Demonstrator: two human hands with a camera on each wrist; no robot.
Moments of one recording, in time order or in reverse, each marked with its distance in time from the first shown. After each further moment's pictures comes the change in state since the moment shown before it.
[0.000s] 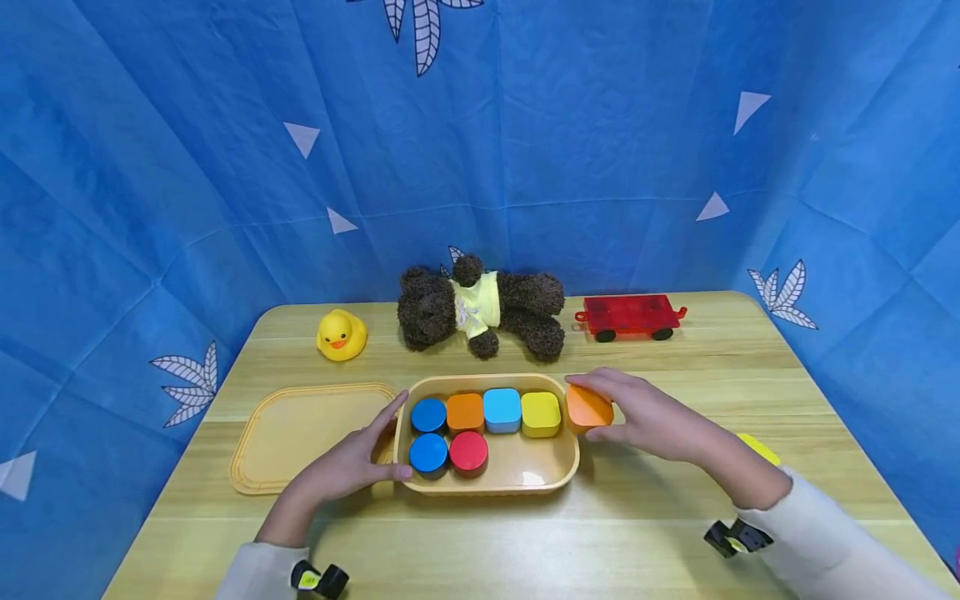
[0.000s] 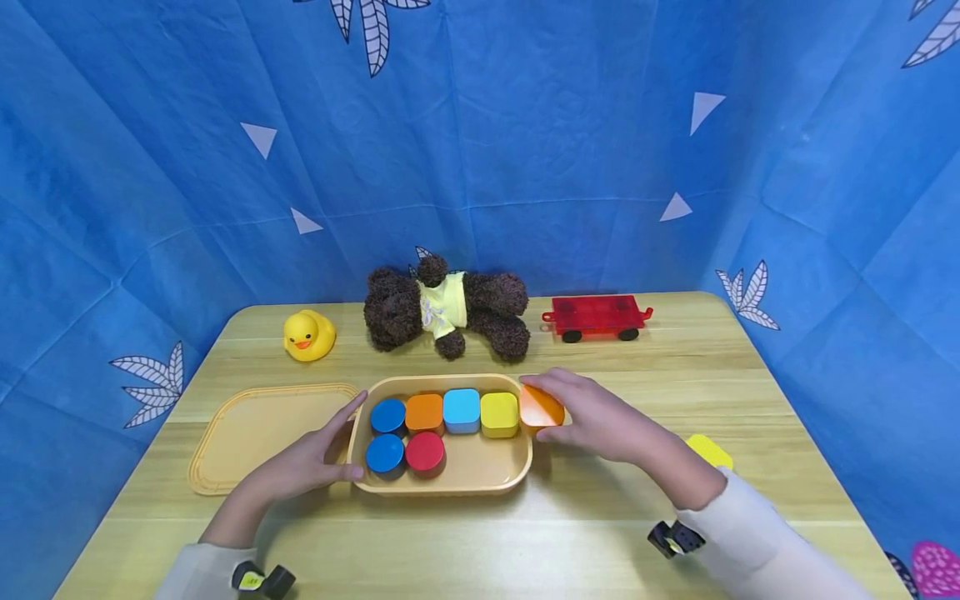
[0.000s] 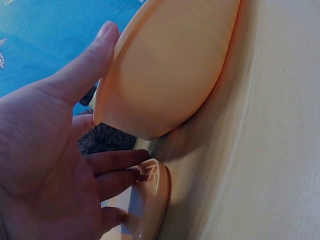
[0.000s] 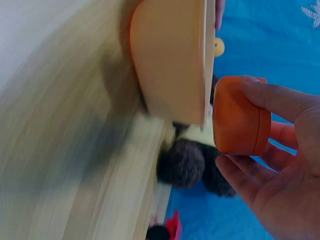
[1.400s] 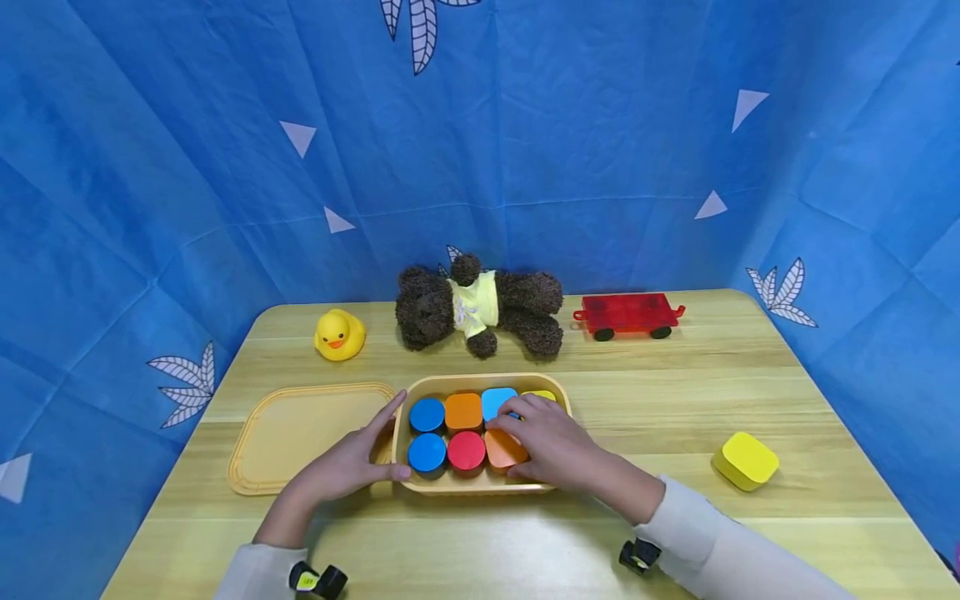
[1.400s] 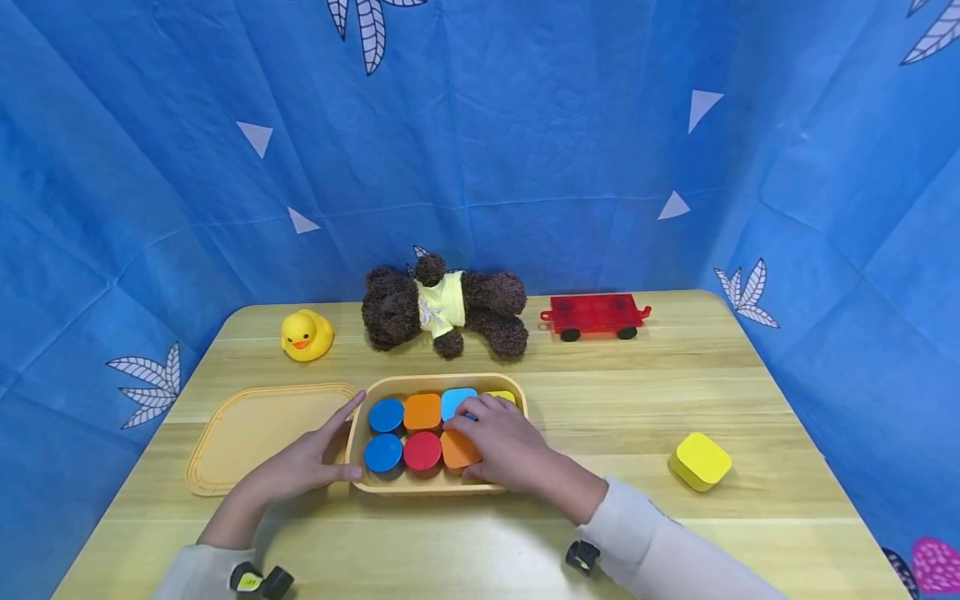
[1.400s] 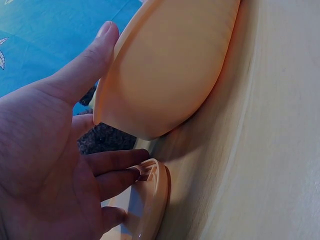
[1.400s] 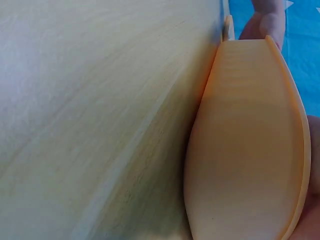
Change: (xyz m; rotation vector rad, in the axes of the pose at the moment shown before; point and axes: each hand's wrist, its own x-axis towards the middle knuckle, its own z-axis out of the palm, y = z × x) left_hand 0.000 -0.002 0.001 -0.001 0.005 0.012; right_hand 0.051 -0.040 0.095 -0.271 0.005 -0.160
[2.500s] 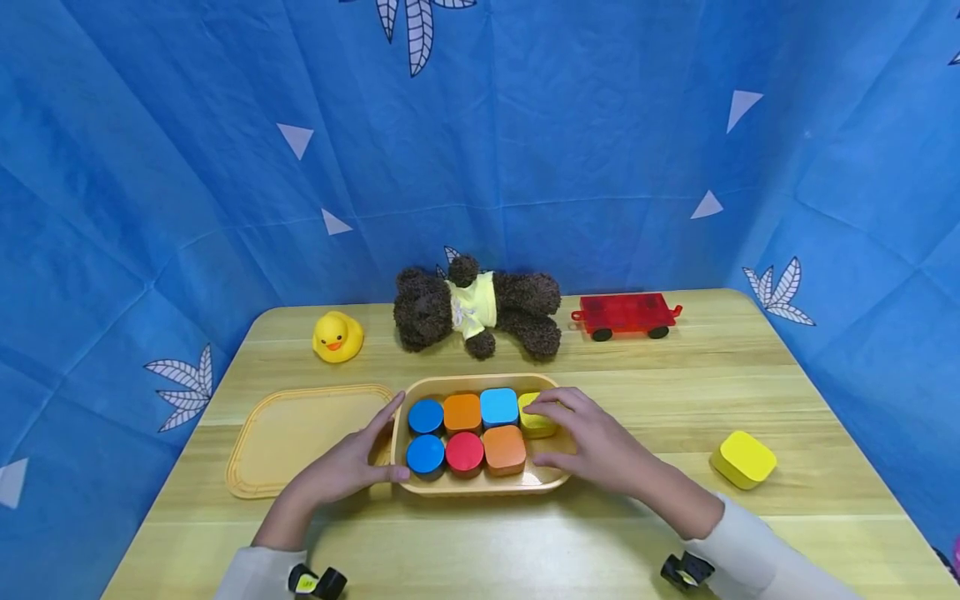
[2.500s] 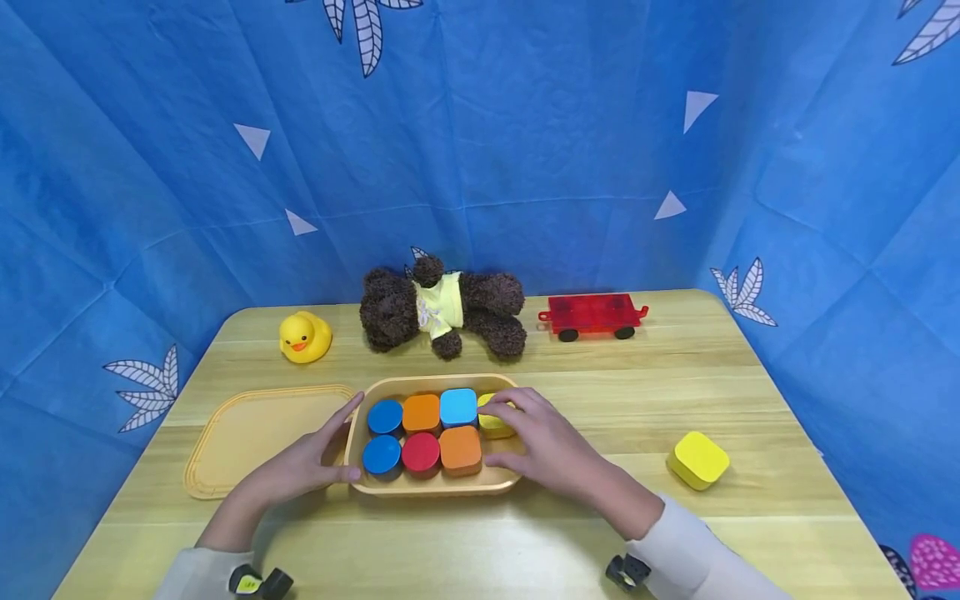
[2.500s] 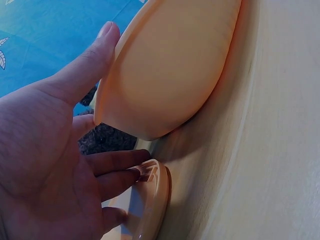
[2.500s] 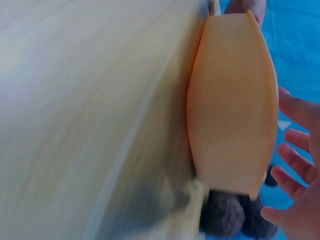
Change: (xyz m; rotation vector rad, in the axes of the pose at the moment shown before) left_hand 0.000 0.001 0.000 0.002 0.001 0.004; right_hand -0.043 0.020 -0.023 0.238 0.165 0.103
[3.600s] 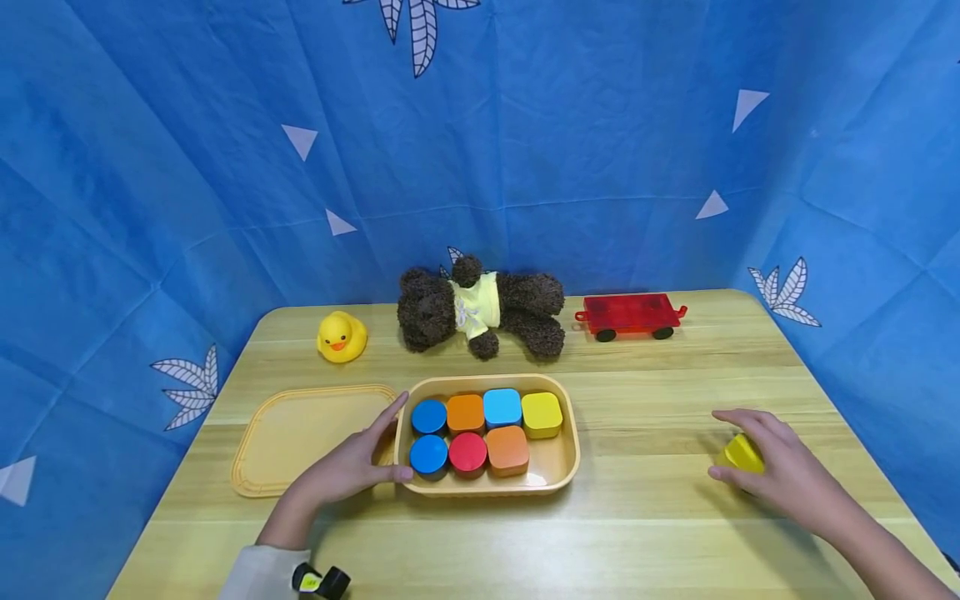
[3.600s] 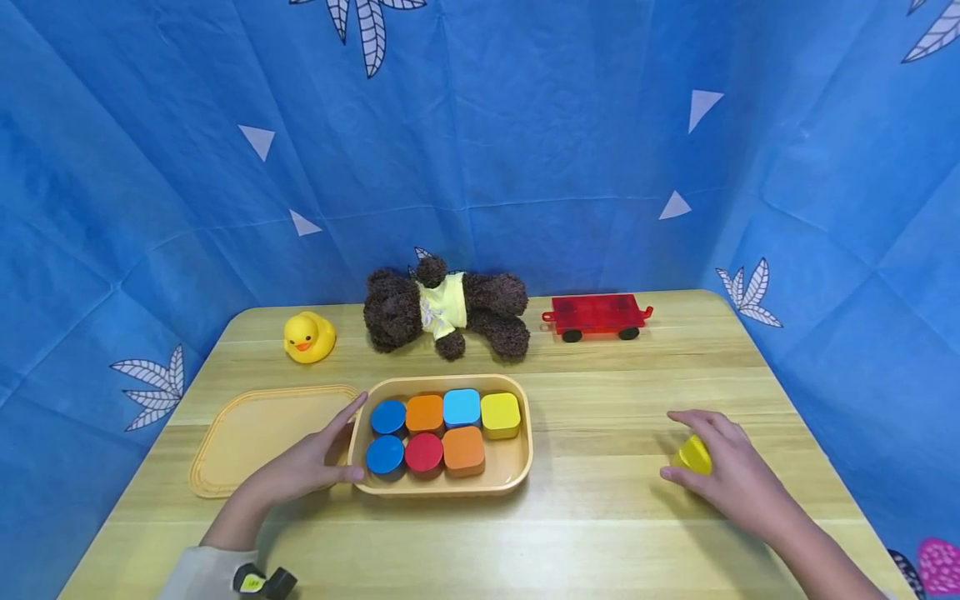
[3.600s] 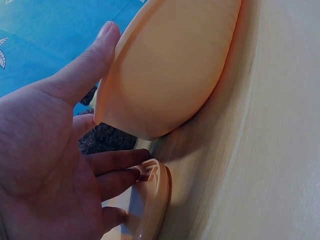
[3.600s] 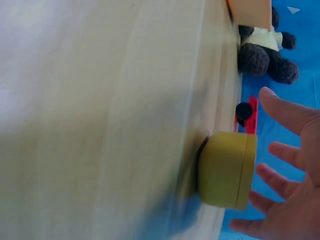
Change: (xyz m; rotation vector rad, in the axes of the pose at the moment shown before) left_hand 0.002 -0.002 0.001 -0.027 -0.014 -0.025; right_hand -0.139 0.094 -0.086 -0.080 0.070 0.440
